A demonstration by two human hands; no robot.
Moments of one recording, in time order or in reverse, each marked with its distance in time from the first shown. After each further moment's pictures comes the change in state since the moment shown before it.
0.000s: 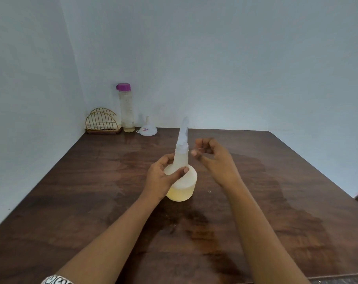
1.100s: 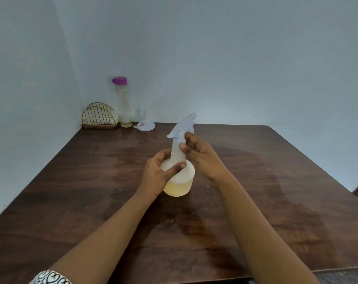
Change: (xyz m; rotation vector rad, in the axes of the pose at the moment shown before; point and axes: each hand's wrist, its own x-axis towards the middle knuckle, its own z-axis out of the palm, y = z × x) left_hand 0.001 -0.002 0.001 -0.028 -0.007 0.037; right_hand 0.012 0.007 0.019 0.290 -0.290 0.021
